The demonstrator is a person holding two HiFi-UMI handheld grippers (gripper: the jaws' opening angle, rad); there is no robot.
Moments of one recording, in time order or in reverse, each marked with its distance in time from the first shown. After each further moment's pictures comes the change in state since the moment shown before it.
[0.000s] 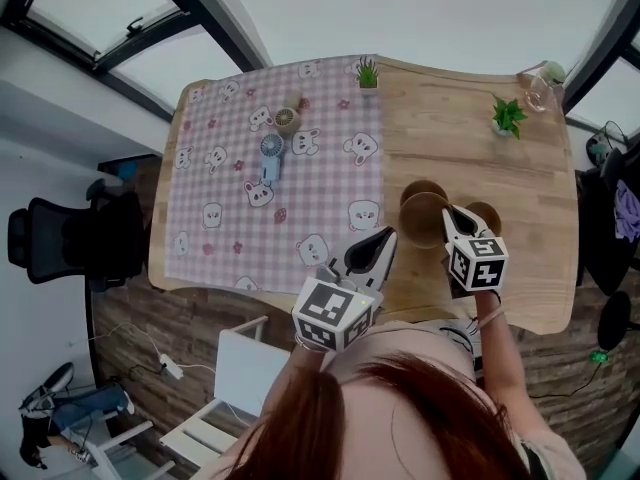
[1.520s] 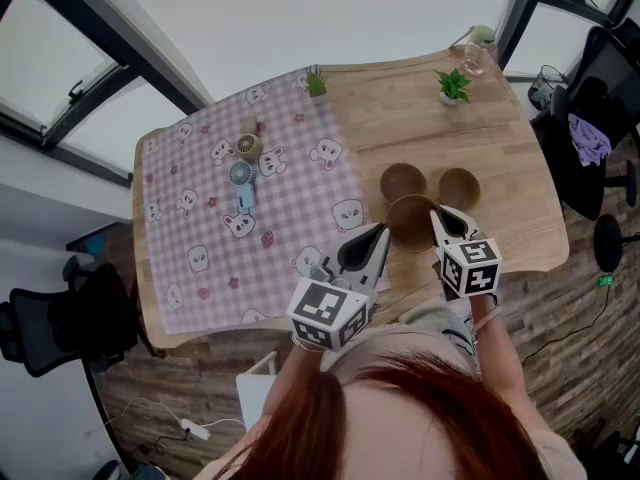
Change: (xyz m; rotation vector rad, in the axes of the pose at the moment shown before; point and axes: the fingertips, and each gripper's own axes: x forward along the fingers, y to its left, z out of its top) left arm -0.036 -0.009 -0.001 0.059 -0.002 -0.274; right arm -0.064 0.047 -0.012 0.047 -0.095 -0.215
